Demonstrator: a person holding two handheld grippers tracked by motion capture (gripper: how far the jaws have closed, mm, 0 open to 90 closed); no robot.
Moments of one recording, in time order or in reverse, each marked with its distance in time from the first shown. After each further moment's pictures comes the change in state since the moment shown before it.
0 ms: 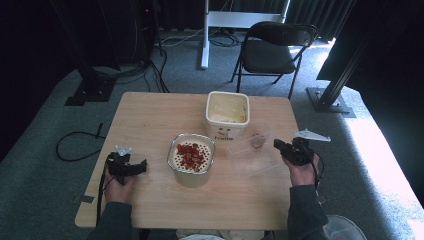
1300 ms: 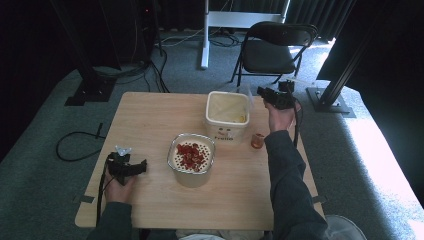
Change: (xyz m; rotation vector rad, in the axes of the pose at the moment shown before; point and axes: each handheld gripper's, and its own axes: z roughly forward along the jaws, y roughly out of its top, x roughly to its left) left arm 0.000 0.000 0.000 -0.002 0.000 -0.001; right arm 0.005 0.139 0.078 -0.160 -0.010 0.184
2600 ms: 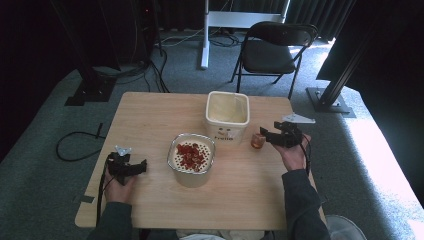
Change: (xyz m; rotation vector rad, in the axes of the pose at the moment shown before) left arm 0.000 0.000 0.000 0.000 0.000 0.001; right arm -0.036 -0.098 -0.040 0.131 0.041 -0.324
